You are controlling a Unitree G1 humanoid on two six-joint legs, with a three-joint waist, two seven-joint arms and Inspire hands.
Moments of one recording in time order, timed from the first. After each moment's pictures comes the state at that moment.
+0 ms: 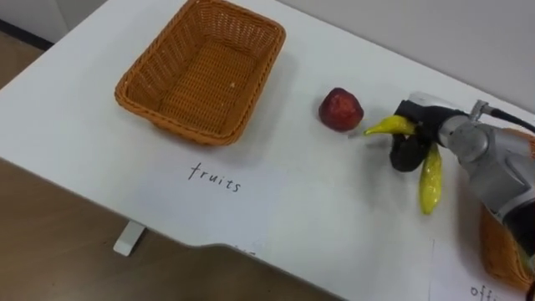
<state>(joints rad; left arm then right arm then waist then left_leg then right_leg) 0.08 0.35 0.04 1.04 0.23 0.14 0.17 -0.59 -0.64 0.41 0.45 -0.51 0.23 0.36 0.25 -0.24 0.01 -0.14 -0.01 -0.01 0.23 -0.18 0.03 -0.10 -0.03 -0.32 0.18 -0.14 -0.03</state>
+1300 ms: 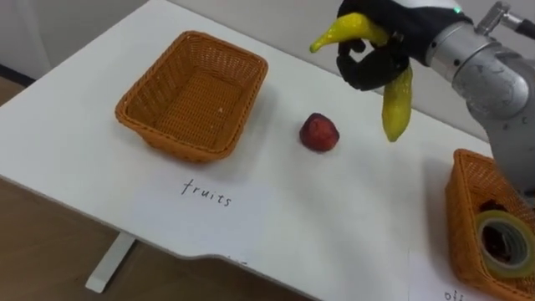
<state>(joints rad) 0.24 0.32 0.12 1.01 0.23 0.14 0.23 -0.59 -0.70 0.29 -0.13 -0.46 0.23 0.38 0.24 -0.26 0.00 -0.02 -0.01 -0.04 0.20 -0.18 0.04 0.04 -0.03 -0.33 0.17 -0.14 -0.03</state>
